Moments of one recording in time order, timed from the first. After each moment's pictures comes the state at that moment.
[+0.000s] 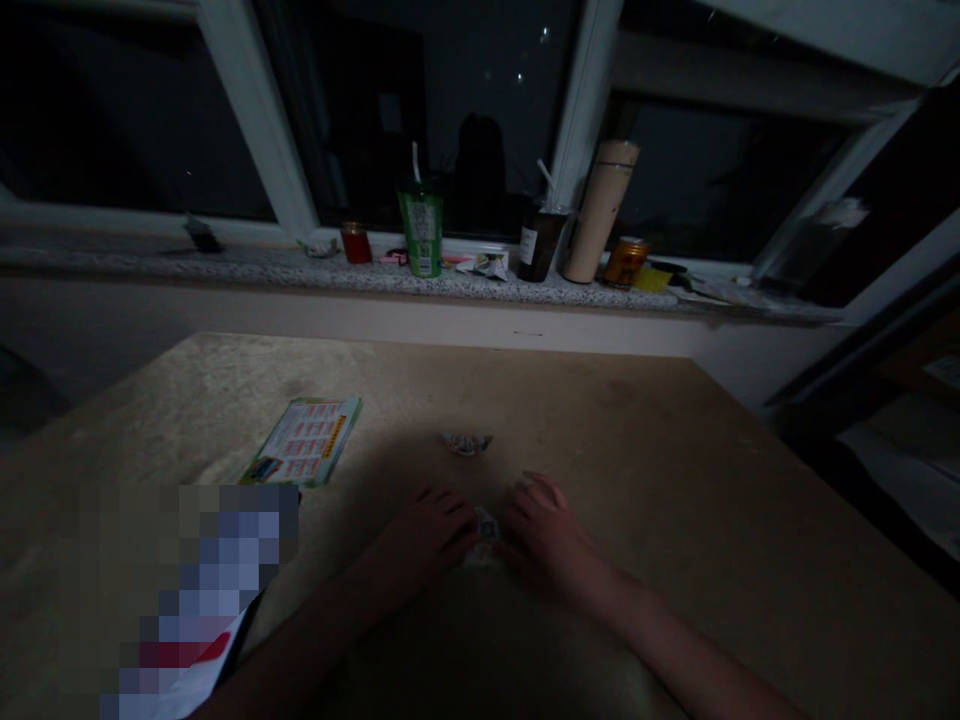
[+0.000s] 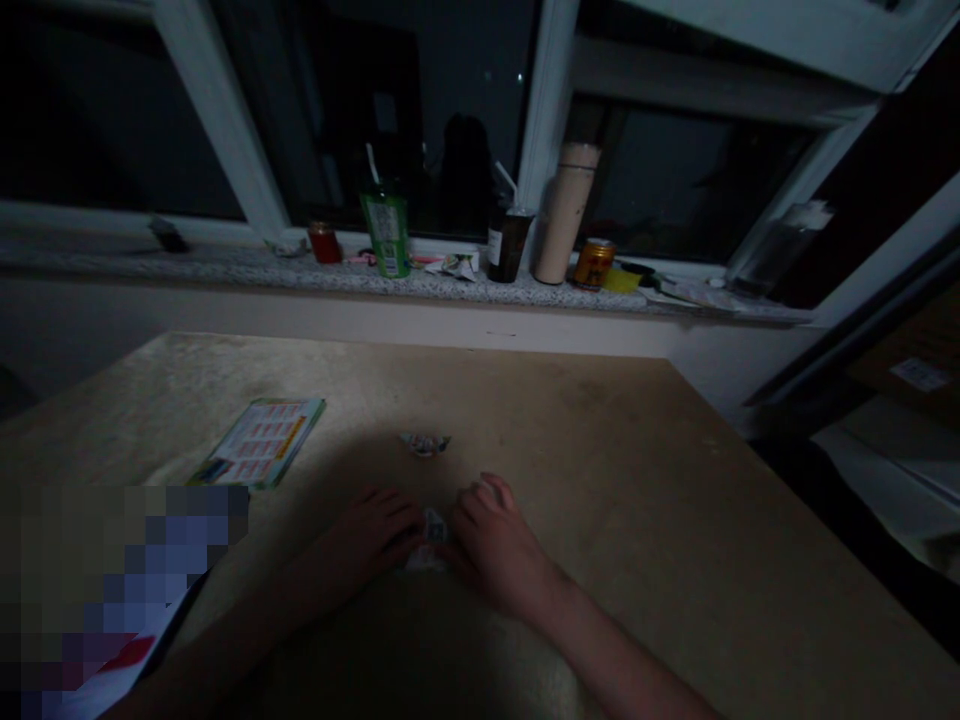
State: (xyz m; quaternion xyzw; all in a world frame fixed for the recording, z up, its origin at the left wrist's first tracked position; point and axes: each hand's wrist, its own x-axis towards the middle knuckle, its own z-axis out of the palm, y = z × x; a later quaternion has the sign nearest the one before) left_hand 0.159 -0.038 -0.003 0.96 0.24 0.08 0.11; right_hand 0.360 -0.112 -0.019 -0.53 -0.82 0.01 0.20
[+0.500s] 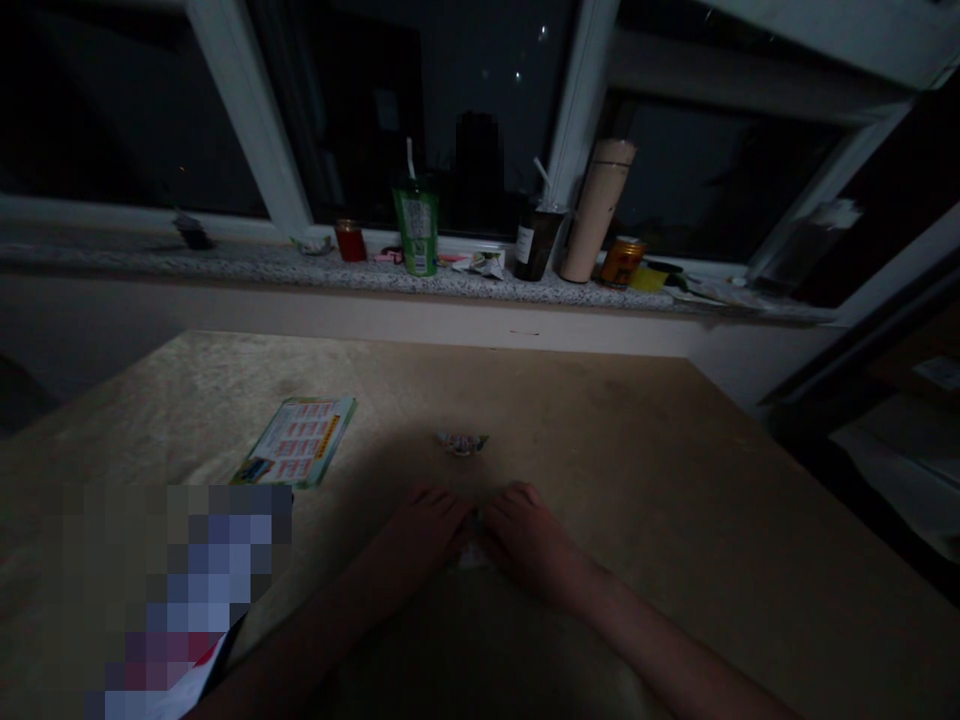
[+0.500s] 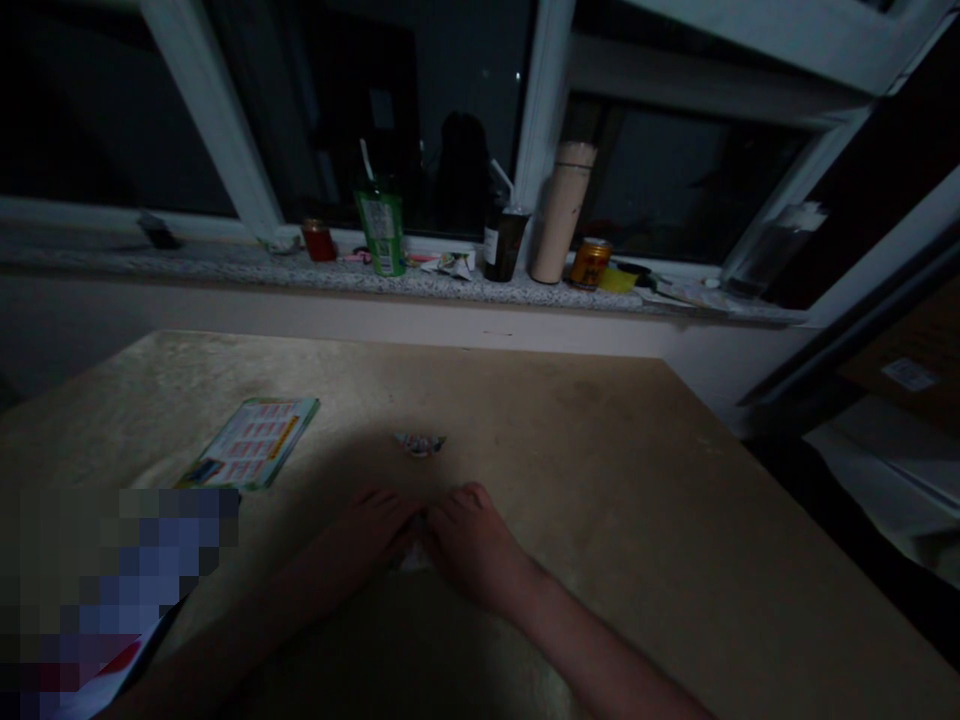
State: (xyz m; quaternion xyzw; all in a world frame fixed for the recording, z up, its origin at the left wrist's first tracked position) left_hand 0.164 -0.039 -0.010 0.96 0.26 0.06 0.05; right_hand 0.342 -0.098 -0.029 -0.52 -0.84 0.00 0.14
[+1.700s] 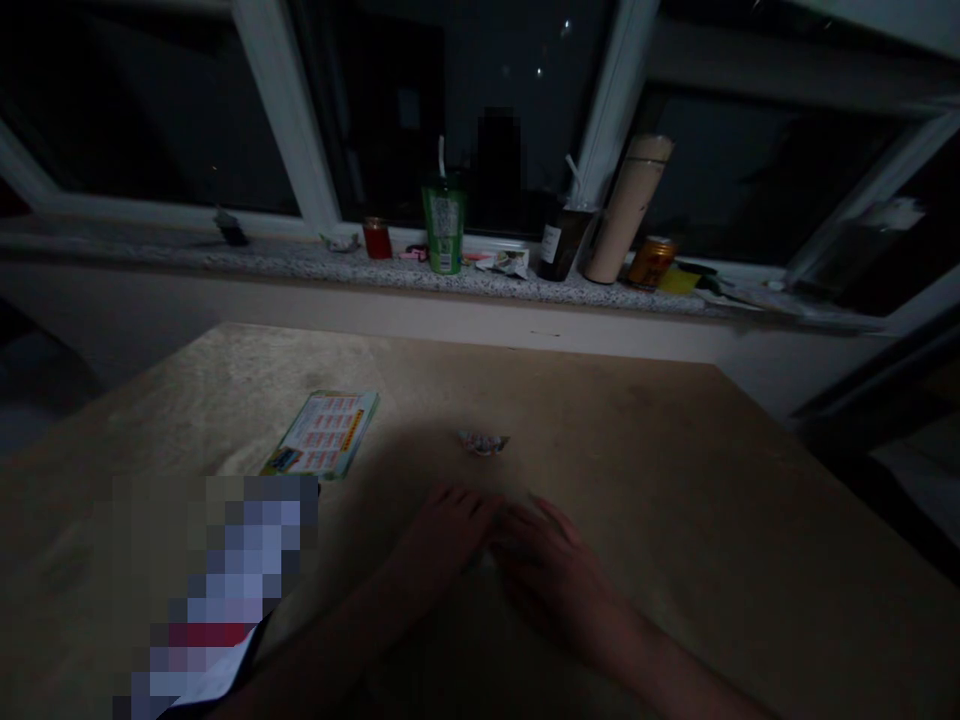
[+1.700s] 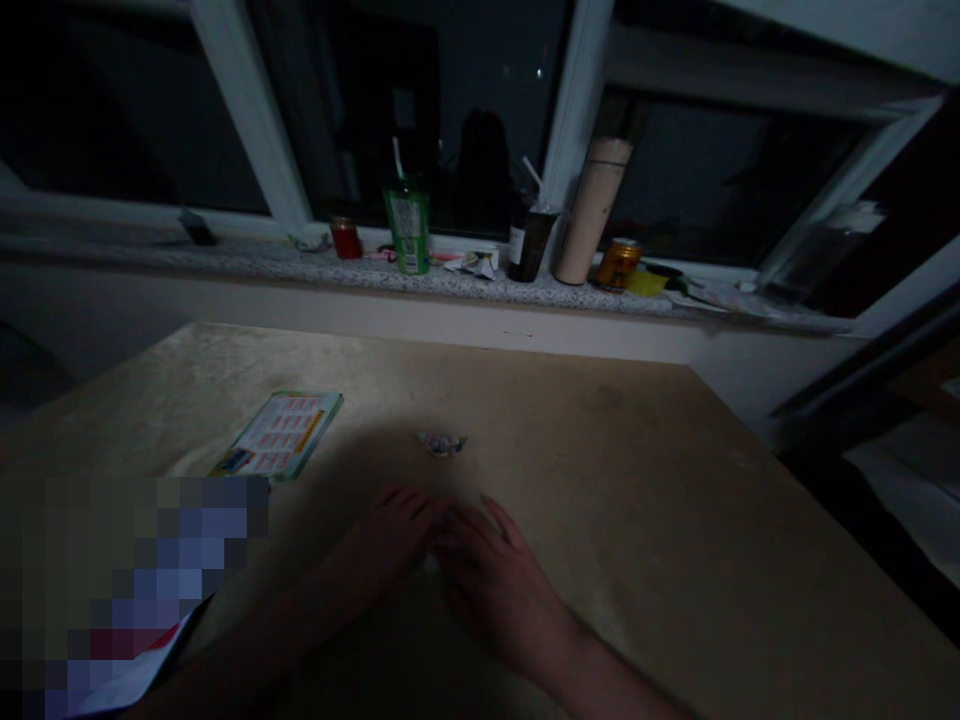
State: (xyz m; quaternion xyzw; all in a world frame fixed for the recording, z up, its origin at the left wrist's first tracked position) left_hand 0.171 -0.043 -0.014 0.96 0.29 0.03 -0.01; right_hand 0.344 -0.135 -0.021 -0.47 -0.85 0.00 0.22
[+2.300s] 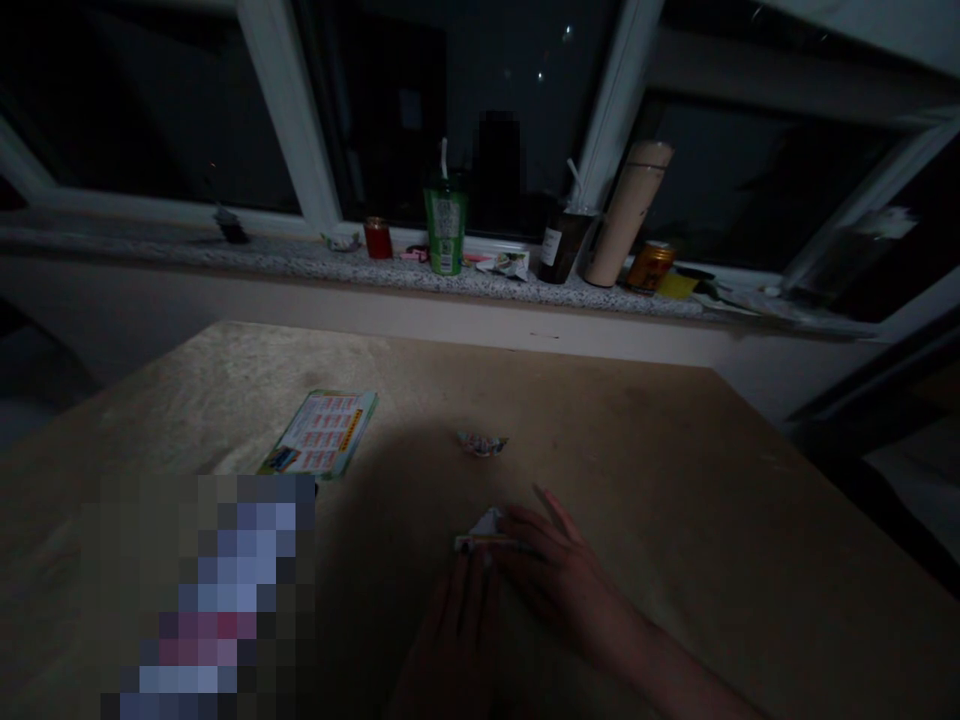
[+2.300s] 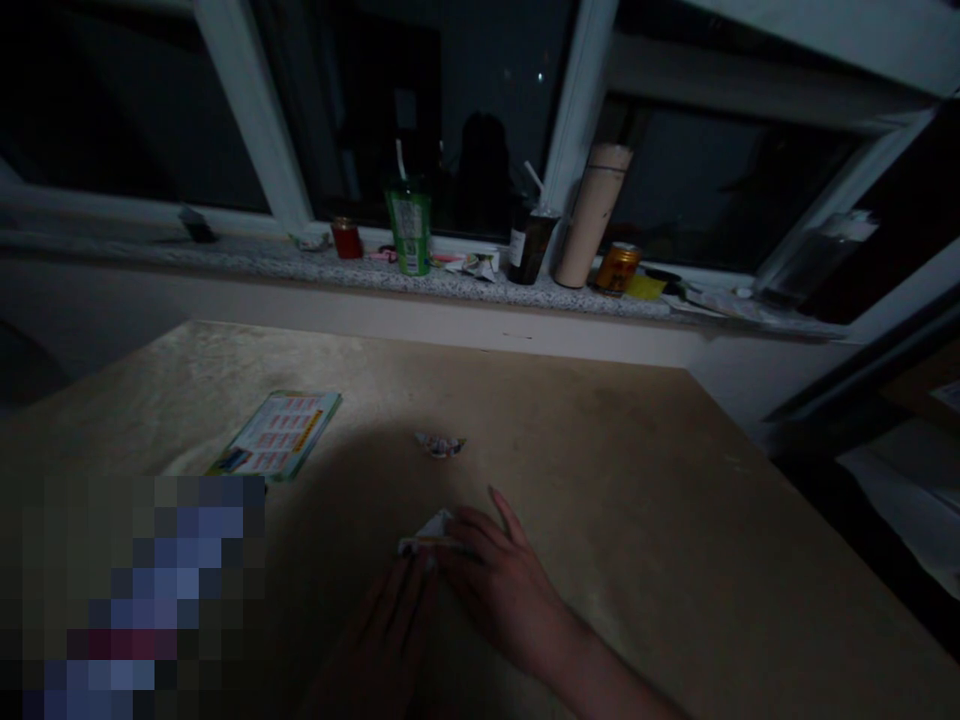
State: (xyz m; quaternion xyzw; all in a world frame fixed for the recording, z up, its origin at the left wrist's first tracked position) left_hand 0.153 -0.138 -0.035 0.95 0.31 0.02 -0.04; right_hand 0.351 -0.135 -0.013 -0.48 -0.84 0.04 0.23
